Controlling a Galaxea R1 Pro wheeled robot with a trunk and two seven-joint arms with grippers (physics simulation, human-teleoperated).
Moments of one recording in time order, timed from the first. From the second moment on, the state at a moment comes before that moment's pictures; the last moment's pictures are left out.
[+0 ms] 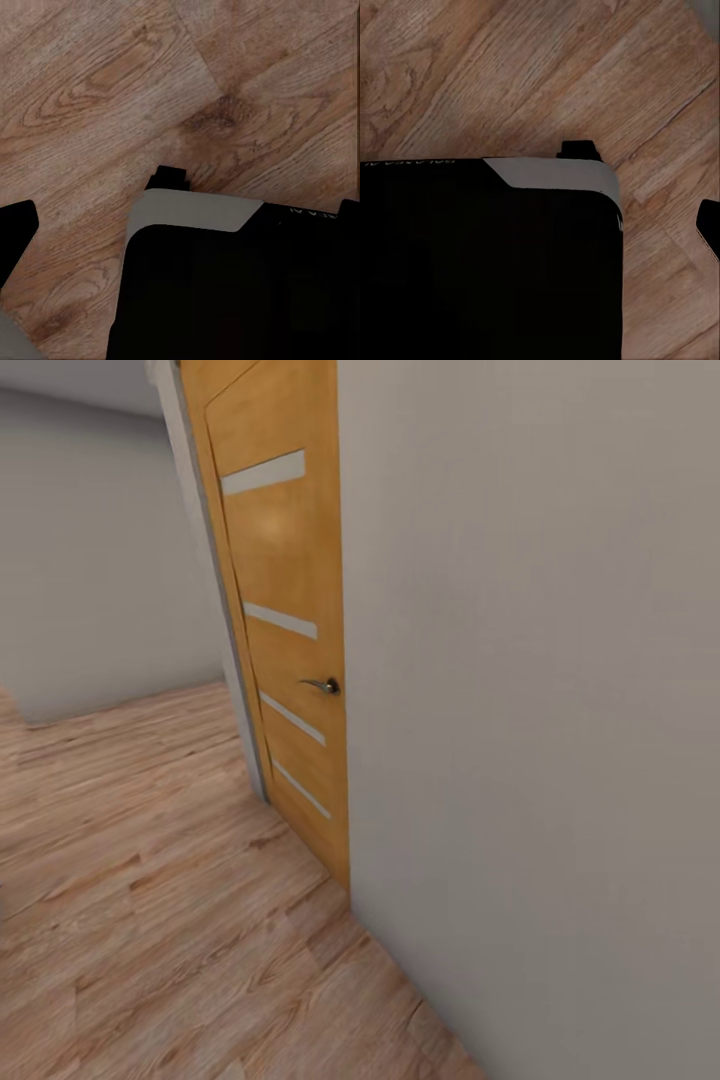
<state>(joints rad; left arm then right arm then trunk) -0.37 -0.05 -0.03 0.00 0.18 0.02 0.16 -0.30 0.08 0.49 0.03 -0.52 -0.04 -0.07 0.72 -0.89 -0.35</state>
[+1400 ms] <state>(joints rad) -0.37 -0.05 -0.03 0.00 0.18 0.02 0.16 -0.30 0.09 0.49 0.03 -0.51 -0.03 -0.07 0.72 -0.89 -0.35</state>
